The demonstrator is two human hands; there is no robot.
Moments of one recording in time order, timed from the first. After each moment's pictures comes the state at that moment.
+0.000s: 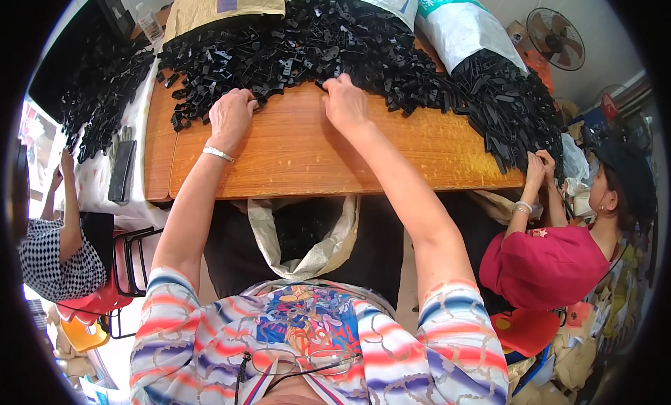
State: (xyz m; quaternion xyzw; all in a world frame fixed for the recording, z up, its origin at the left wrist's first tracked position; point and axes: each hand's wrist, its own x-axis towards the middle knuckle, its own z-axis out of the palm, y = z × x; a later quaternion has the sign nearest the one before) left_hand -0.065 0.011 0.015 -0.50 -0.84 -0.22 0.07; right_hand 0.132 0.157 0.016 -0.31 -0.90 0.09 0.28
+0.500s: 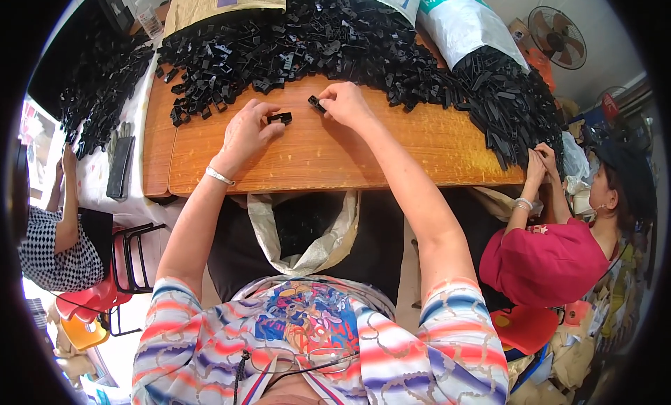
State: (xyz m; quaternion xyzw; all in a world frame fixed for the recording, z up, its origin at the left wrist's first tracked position) left_hand -0.022 -0.018 0.020 -0.56 -0.74 -0.36 -0.09; right_hand 0.137 0.166 0.011 -0.36 -0.80 0.44 0.17
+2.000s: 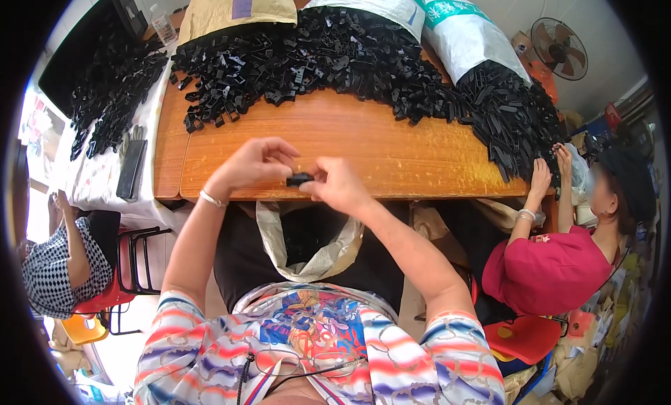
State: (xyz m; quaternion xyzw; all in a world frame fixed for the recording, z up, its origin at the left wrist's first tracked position) left_hand -0.023 -0.052 0.031 -0.52 -0.53 -0.45 -0.50; right_hand 0.187 0.033 0.032 -0.31 -0.74 0.59 0.11
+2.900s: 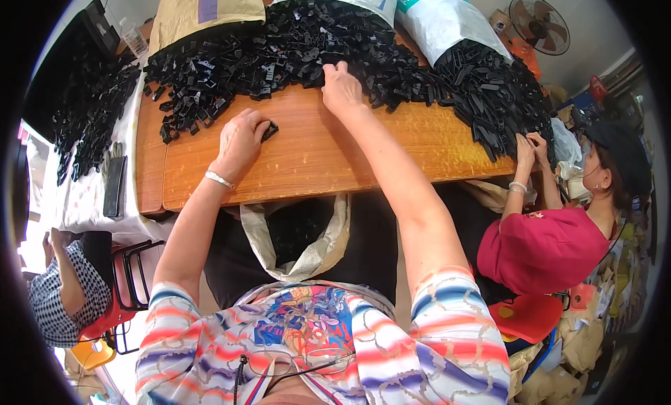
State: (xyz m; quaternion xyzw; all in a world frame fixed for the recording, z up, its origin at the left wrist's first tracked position) left_hand -0.019 0.002 0.009 -0.61 -0.72 -0.33 0.01; right_hand 0.137 0.195 0.019 -0.38 -0.89 0.06 0.24
